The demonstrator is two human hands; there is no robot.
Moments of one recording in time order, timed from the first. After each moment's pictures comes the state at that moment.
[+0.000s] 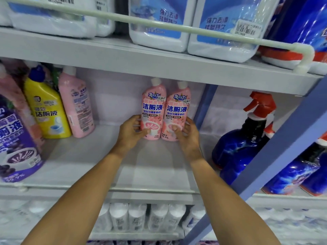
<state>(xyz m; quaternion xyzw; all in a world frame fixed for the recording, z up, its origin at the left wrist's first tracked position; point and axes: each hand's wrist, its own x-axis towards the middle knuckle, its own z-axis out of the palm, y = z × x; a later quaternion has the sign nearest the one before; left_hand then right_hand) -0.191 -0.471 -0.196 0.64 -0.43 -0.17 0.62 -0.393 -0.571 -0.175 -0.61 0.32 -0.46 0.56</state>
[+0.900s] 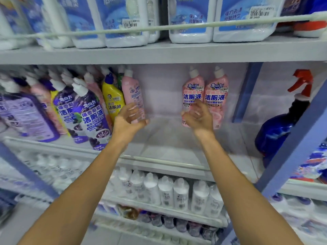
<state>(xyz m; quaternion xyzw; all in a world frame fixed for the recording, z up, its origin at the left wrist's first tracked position) -0.182 -0.289 -0.125 0.64 -0.31 -0.10 0.70 -0.335 -0.472 -0.133 -0.59 0.26 -0.45 0.62</state>
